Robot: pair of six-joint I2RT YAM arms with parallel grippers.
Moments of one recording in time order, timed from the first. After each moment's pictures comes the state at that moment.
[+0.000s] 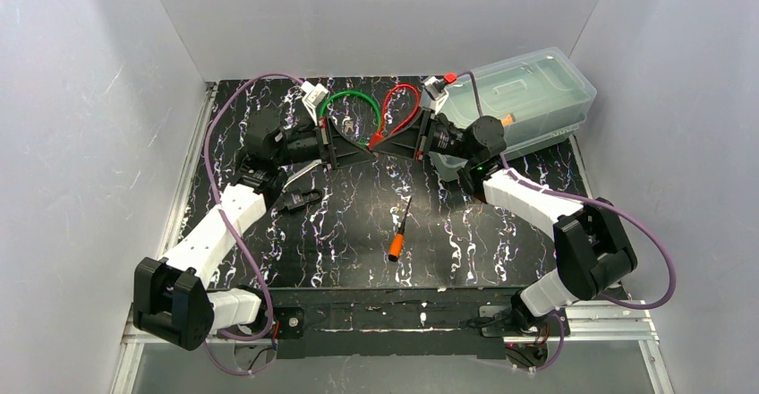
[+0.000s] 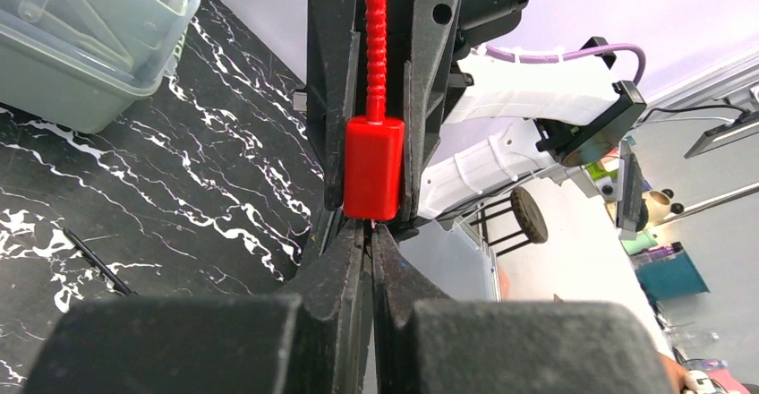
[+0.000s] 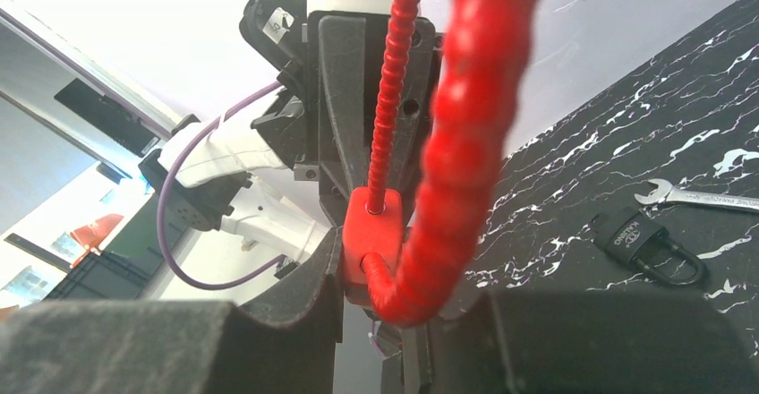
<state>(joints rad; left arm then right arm) -0.36 1.24 0.95 0.30 1.02 -0.84 0.57 1.50 0.95 0.99 -0.88 1.13</state>
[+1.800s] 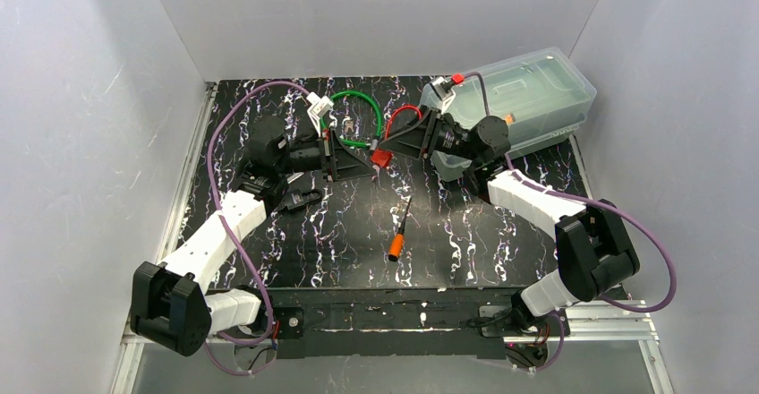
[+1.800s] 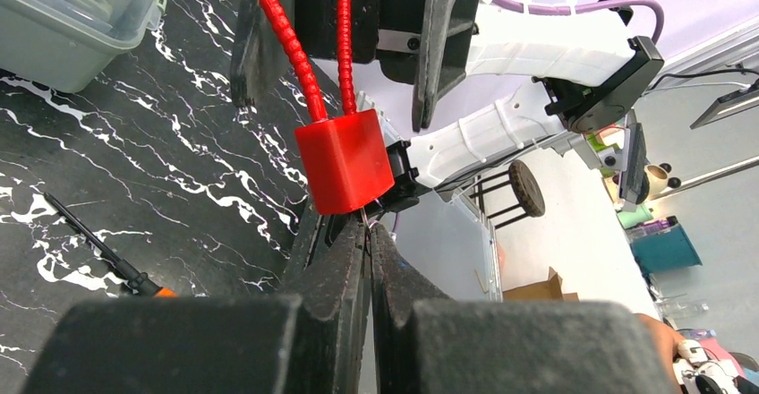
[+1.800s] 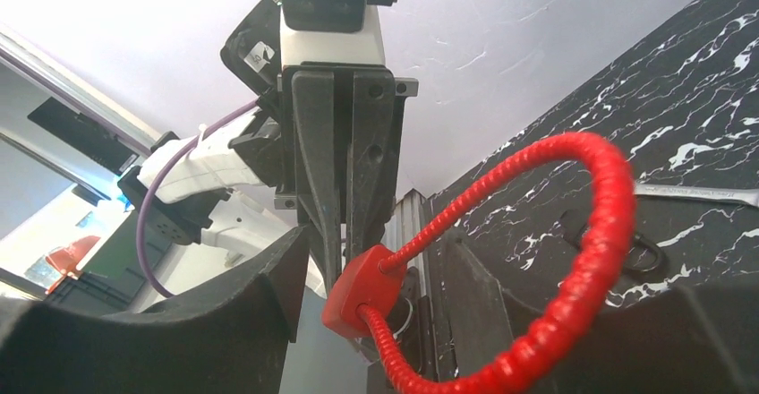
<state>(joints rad) -0.37 1.20 0.90 0.26 1.06 -0.79 0.53 1.49 0.92 0.97 -0.87 1.10</state>
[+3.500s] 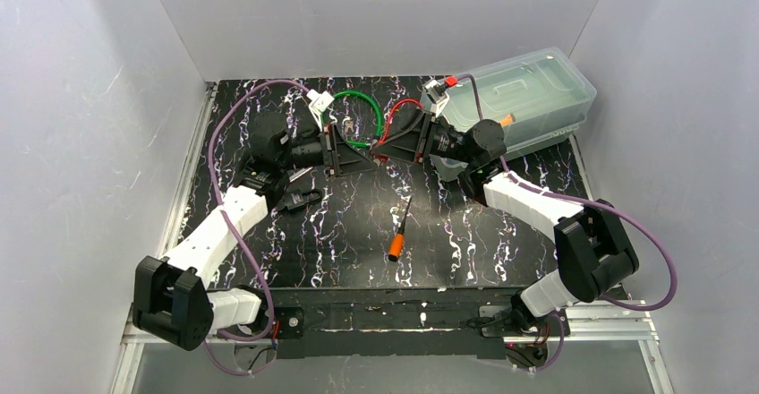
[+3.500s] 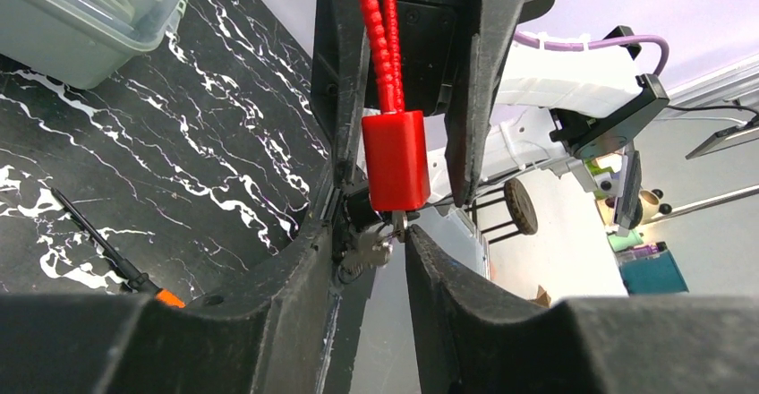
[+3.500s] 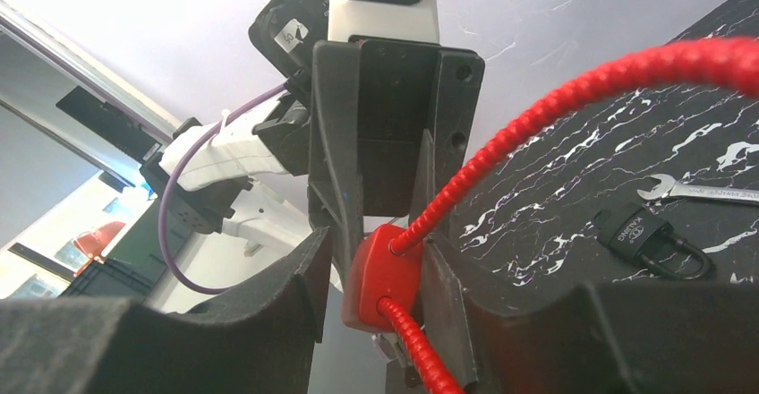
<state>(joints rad) -0.37 1.23 0.93 0.23 1.02 -0.82 0.57 1.49 0.92 1.00 -0.87 1.13</state>
